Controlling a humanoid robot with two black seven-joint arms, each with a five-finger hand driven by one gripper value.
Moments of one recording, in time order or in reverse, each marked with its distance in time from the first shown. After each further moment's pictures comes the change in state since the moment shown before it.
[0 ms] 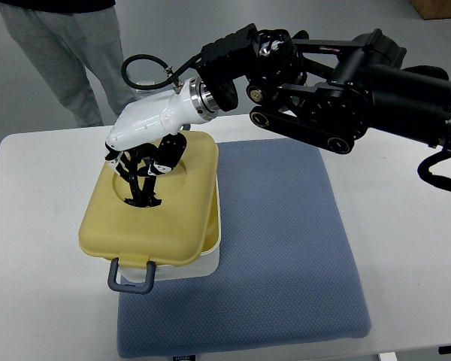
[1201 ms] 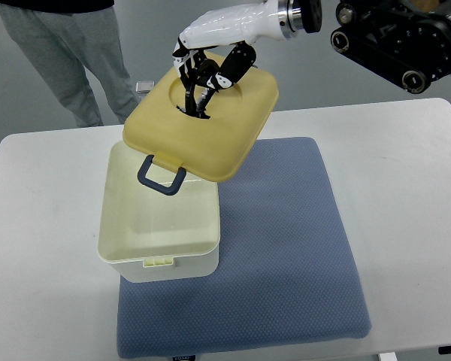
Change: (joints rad) left arm 0.000 0.000 0.000 0.000 0.000 0.000 0.000; right arm 0.019 -0.254 0.069 -0.118 0.102 0.010 0.035
